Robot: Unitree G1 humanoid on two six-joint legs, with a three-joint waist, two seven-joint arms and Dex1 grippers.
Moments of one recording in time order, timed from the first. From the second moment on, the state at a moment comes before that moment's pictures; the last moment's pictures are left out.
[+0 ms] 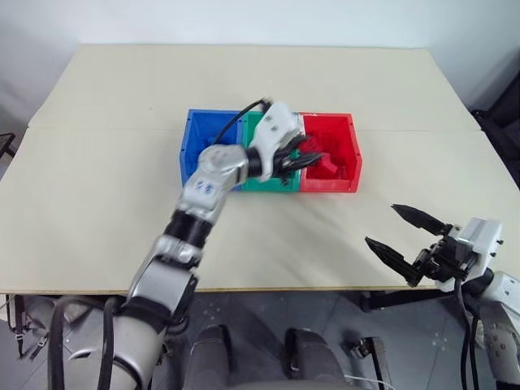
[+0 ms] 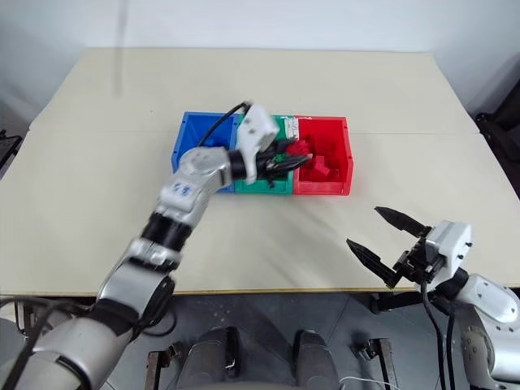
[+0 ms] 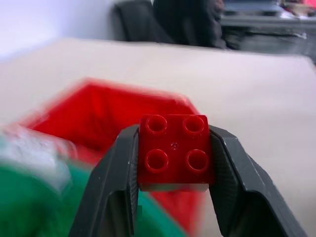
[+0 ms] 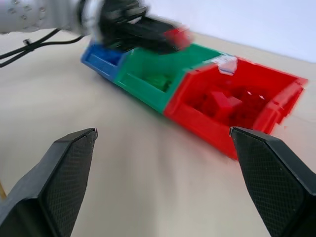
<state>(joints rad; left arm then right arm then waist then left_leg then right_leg) -1.13 0.08 -0.17 0.69 -0.12 0.10 -0.66 0.19 -0.57 -0.39 -0.35 0.61 0.07 0.94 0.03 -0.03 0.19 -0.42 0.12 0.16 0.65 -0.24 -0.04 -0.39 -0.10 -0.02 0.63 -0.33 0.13</state>
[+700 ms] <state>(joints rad) -1.27 0.02 -0.08 1.13 -0.04 -0.27 -0.75 0.23 -0.51 -0.35 -0.48 0.59 0.05 0.82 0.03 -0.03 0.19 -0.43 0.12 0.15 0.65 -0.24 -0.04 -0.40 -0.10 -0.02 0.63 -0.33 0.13</state>
